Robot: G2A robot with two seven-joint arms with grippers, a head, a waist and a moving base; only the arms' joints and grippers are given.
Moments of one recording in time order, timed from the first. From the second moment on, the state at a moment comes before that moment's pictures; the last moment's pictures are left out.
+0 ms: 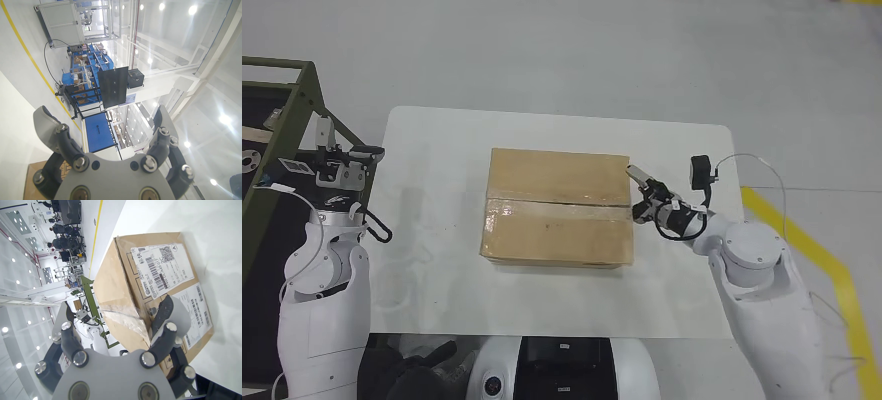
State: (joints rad) left arm 1.53 -1.18 -1.91 -1.68 -0.43 -0.34 -0.32; right arm -1.33 -1.23 1.34 -1.85 0.13 0.52 0.59
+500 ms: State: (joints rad) left arm 1.53 -1.18 -1.91 -1.68 -0.43 -0.34 -0.32; right arm -1.28 -1.23 1.30 -1.82 0.13 0.55 0.57
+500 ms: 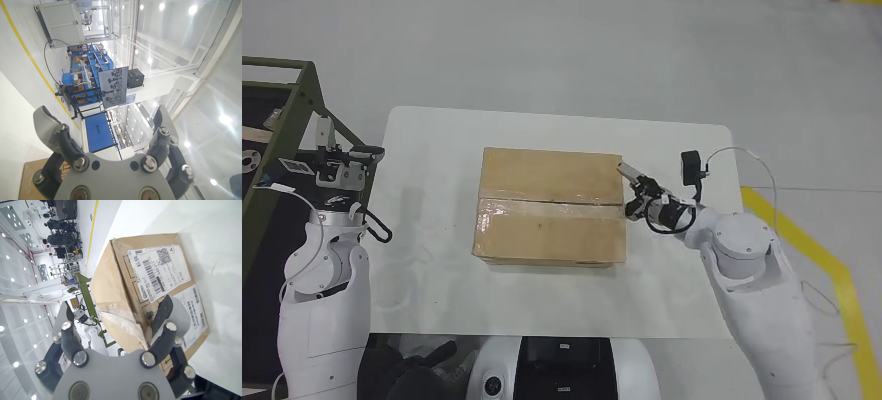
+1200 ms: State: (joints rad) left arm 1.53 -1.18 -1.91 -1.68 -0.43 -0.34 -0.32; right arm -1.41 -1.20 1.56 -1.85 0.23 0.32 0.50
